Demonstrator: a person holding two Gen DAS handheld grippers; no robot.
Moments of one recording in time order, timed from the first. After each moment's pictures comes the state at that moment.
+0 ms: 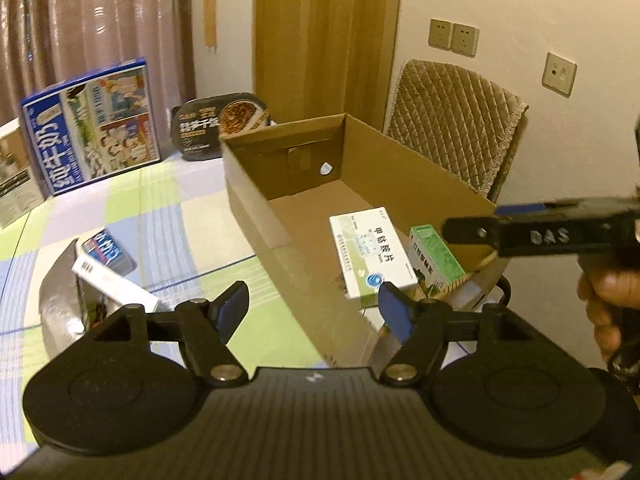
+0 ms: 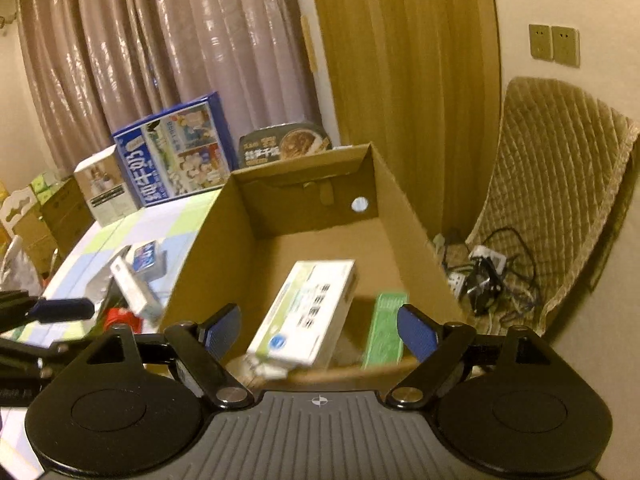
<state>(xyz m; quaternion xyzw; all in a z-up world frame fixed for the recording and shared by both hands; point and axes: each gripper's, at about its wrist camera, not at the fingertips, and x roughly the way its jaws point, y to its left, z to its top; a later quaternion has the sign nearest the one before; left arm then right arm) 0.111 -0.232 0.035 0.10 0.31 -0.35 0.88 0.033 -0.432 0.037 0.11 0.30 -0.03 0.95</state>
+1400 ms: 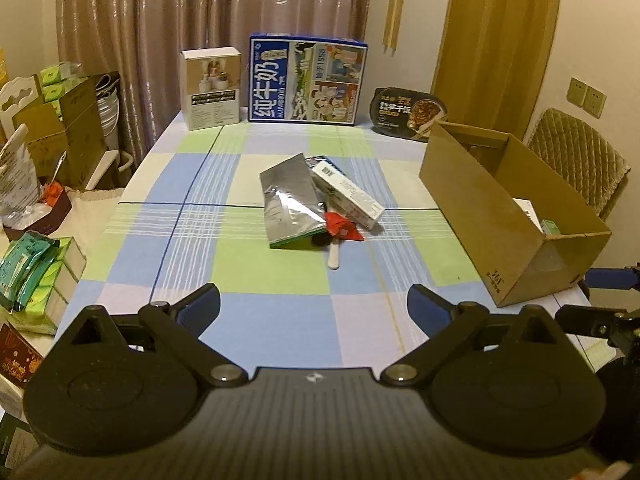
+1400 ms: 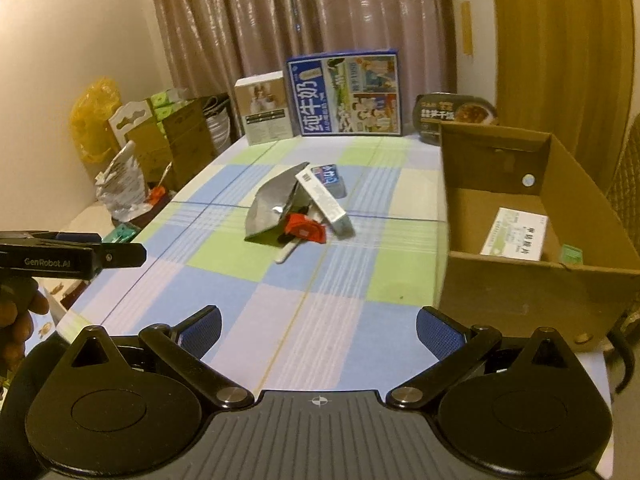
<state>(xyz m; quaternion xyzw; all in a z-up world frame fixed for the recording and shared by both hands) 0.055 0.003 0.044 0.01 0.34 -0.17 0.93 -0.022 -0.252 0.036 0.04 0.34 0.12 0.93</state>
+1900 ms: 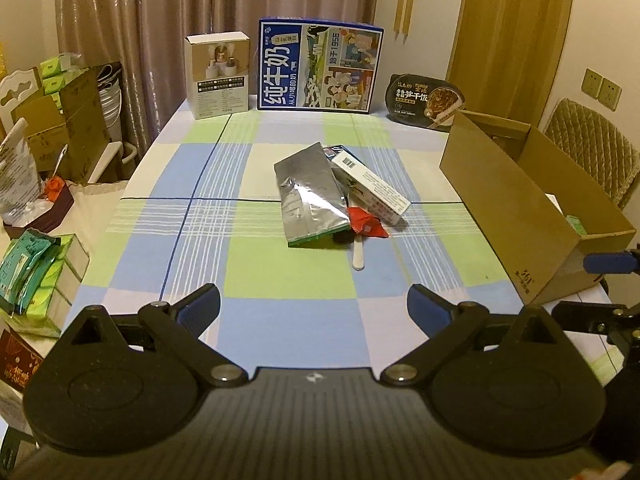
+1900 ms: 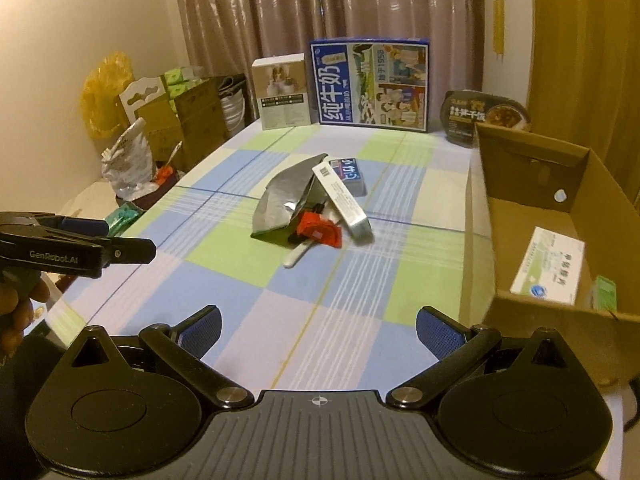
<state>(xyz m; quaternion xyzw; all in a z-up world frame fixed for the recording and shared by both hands) 0.096 0.009 0.026 0.02 0.36 -0.16 0.92 0.028 -0.234 0.019 0.01 0.36 0.15 0.92</state>
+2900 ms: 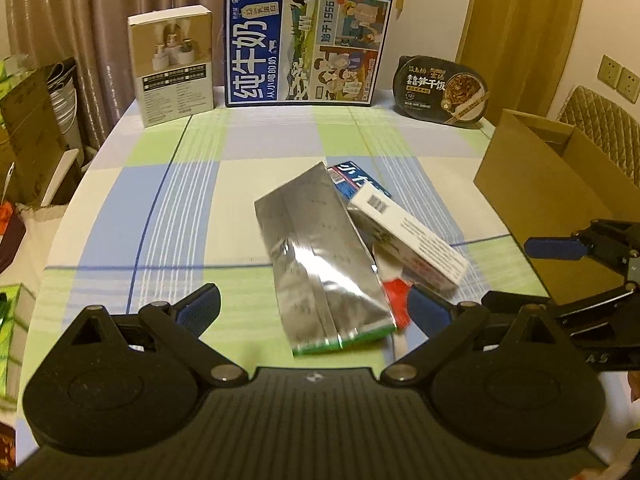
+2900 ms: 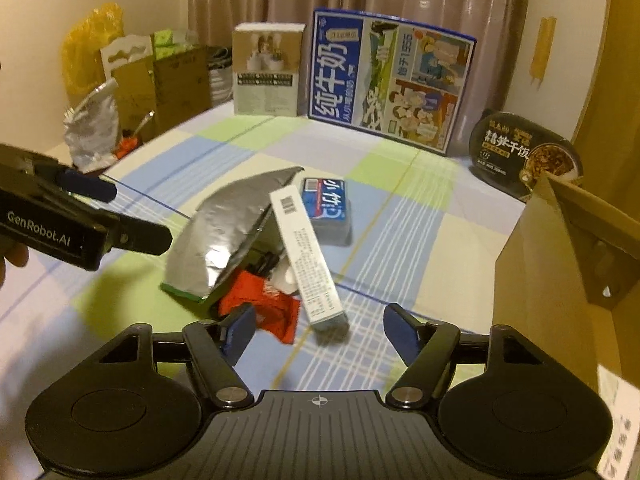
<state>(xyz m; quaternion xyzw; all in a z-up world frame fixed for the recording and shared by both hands) 0.276 -0.031 -0.027 0.05 0.38 -0.21 0.90 0.206 -0.211 -0.046 -0.09 0.36 0.14 0.92</state>
